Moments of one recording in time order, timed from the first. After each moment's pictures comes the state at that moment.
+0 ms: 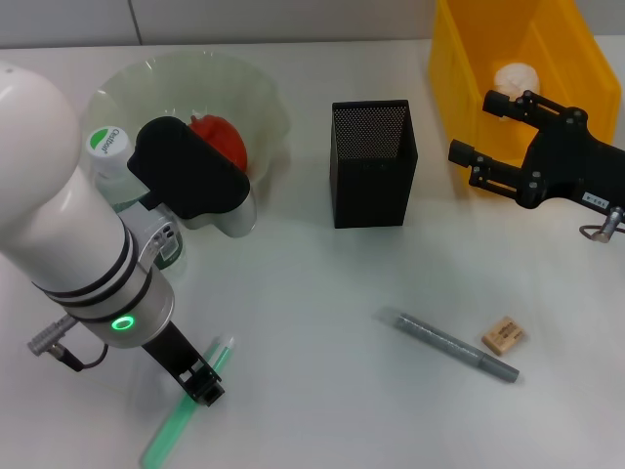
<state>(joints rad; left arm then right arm) -0.49 -2.08 1.84 1.45 2.64 1.61 -2.87 0.52 2.08 -0.38 -0.42 -1.90 -1.53 0.80</state>
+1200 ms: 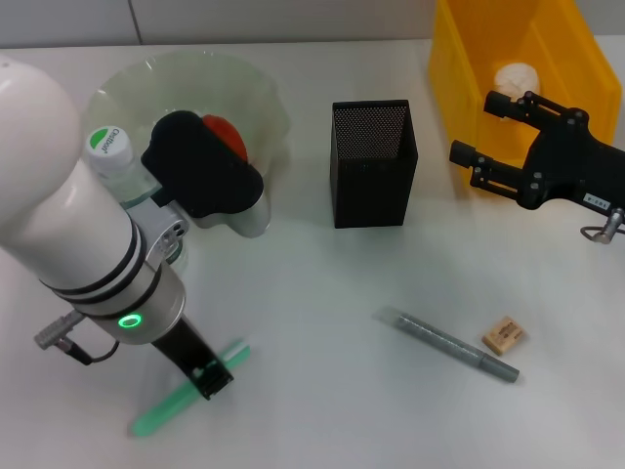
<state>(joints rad) -0.49 -2.08 1.85 1.48 2.63 1.61 -2.83 0.52 2.08 -0.38 -0.42 -1.90 -1.53 0.80</state>
